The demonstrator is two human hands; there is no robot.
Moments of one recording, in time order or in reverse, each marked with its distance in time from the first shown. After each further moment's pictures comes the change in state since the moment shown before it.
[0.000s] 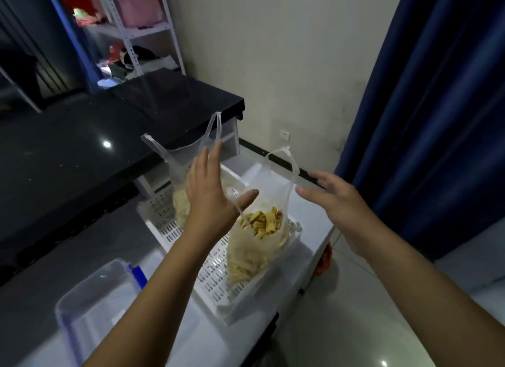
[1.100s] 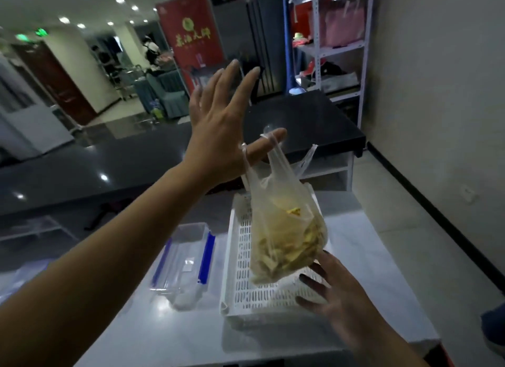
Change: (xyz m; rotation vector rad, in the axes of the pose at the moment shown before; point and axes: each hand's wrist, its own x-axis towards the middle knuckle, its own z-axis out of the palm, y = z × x) left_hand 0.056 0.135 -0.081 0.855 0.402 -0.001; right_hand 0.069 0.048 0.001 0.527 -0.843 0.475
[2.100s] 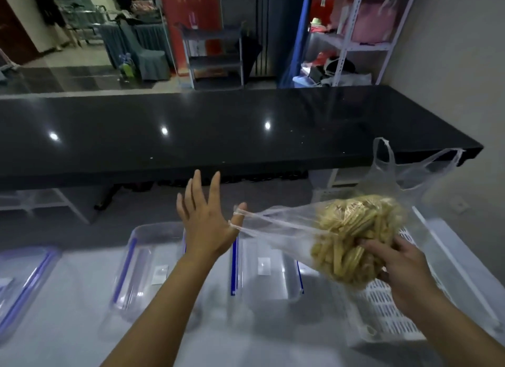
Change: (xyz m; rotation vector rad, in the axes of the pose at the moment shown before) left_hand -0.230 -0.341 0.096 -0.109 -0.158 -0.576; right_hand 0.112 0.074 0.182 -0.427 0.440 -0.399
